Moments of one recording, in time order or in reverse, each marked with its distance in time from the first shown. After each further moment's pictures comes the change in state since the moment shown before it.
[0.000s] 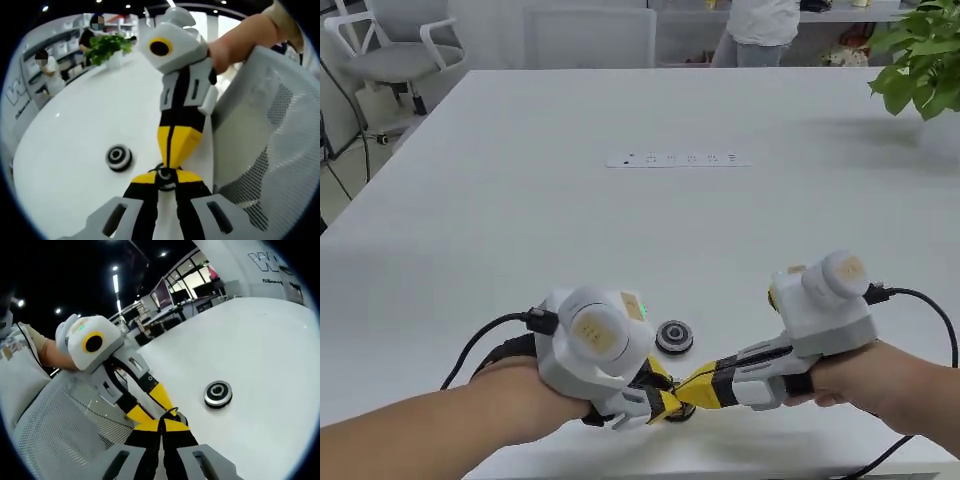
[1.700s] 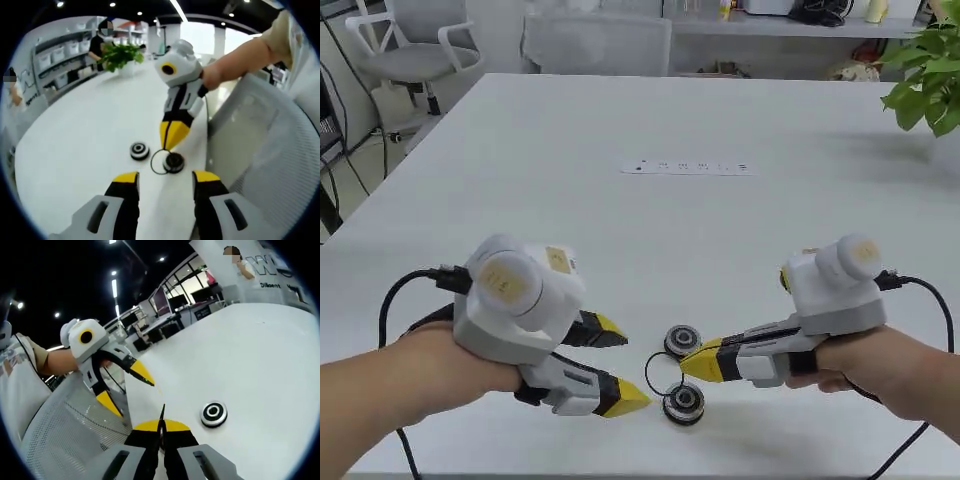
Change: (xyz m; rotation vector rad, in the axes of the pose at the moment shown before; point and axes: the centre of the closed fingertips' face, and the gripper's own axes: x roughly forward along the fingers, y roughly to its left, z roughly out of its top) left arm -0.077 0.017 0.002 -0.089 -0.083 0.023; right arm 0.000 0.000 0.035 0.005 -0.045 -0.011
